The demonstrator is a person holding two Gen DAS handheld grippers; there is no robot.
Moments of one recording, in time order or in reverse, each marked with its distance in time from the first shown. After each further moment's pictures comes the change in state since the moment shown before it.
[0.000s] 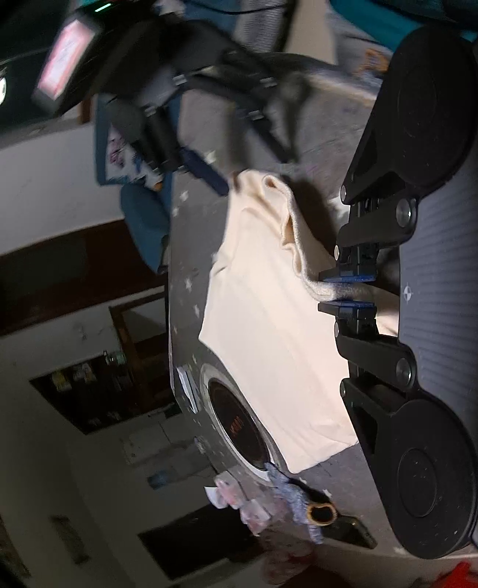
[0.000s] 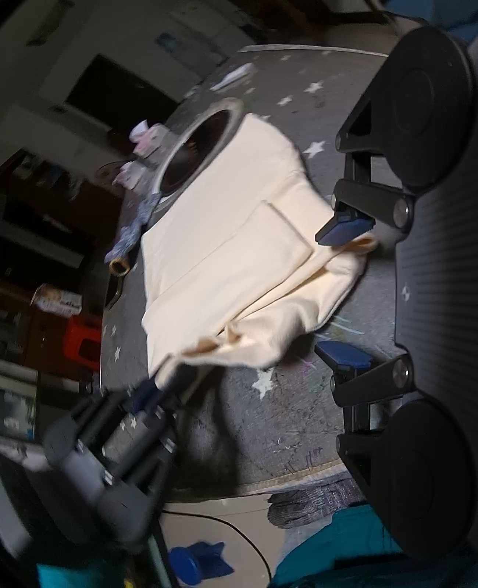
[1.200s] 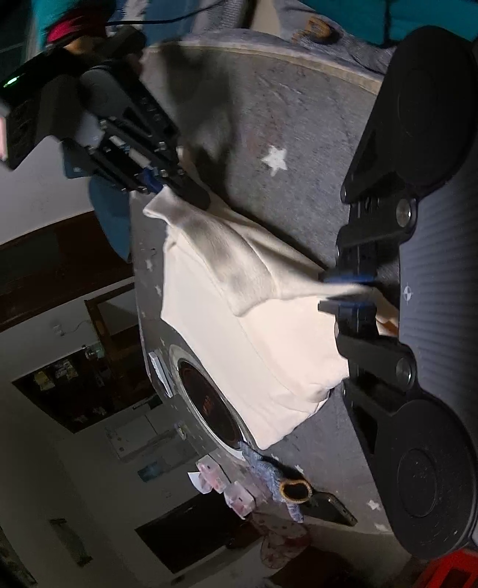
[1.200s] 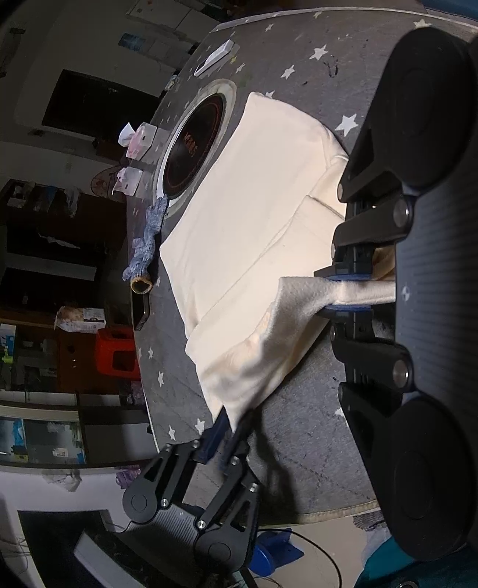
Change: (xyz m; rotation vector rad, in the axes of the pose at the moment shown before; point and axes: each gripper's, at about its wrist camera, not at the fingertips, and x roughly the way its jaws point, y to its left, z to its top) left arm -0.005 0.014 -0.033 0.062 0.075 0.053; right arm 0.031 -0.039 0.025 0.205 -0.068 0.098
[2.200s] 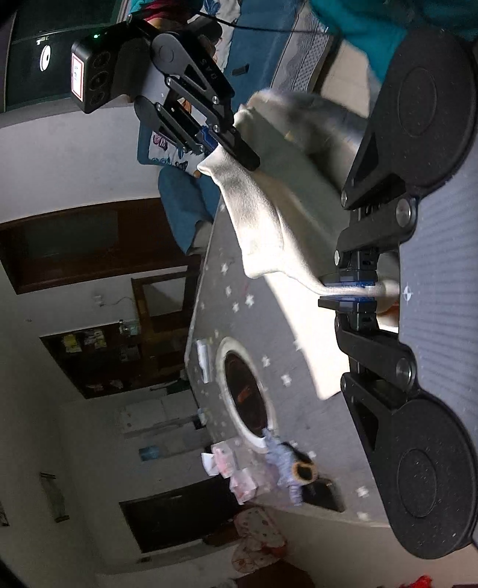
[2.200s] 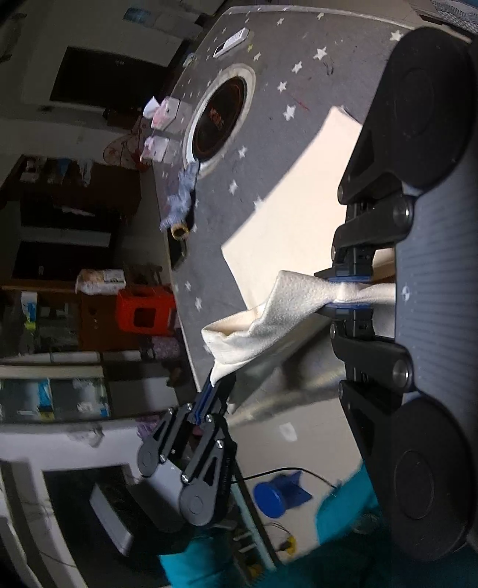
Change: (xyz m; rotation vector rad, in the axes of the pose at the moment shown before) left arm -0.098 0.005 0.040 -0.181 -0.133 -0.023; right arm -0.114 0.035 0.019 0.008 -0.041 0.133
